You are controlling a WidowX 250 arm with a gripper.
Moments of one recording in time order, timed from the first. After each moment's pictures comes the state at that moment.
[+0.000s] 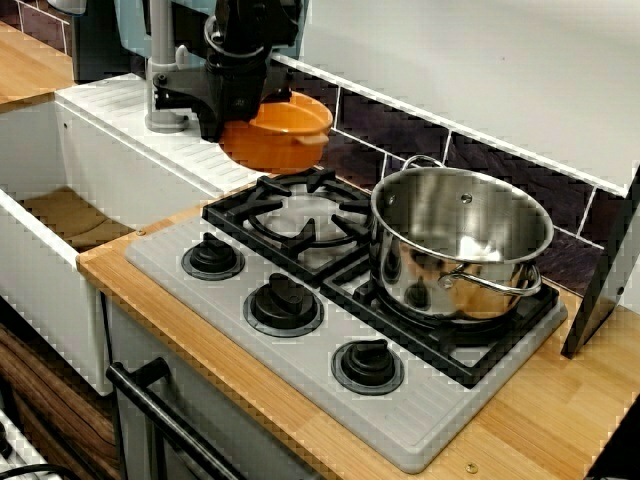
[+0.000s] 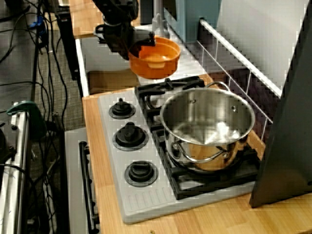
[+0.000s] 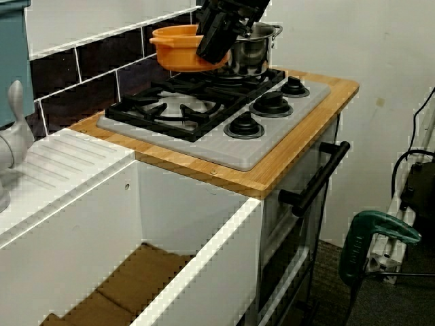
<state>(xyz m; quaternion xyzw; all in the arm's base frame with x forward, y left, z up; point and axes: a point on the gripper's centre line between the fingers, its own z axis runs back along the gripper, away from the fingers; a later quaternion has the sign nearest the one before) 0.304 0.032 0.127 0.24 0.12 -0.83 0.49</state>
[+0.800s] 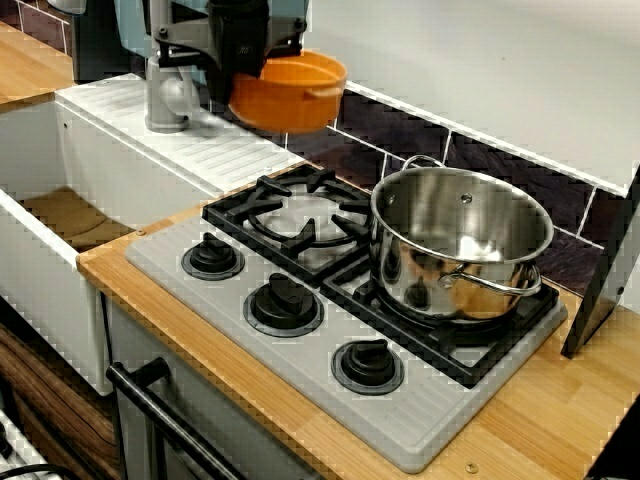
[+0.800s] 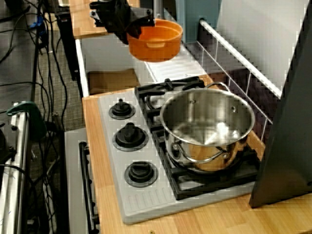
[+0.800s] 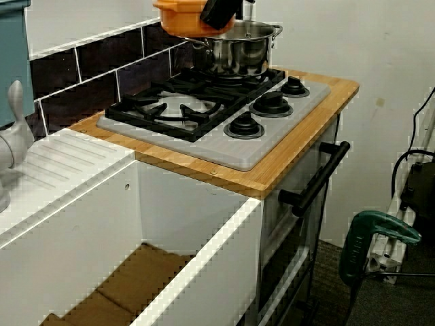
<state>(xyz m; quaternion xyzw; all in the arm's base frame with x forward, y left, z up) 0.306 0.022 0.163 0.25 0.09 -0.84 0.48</state>
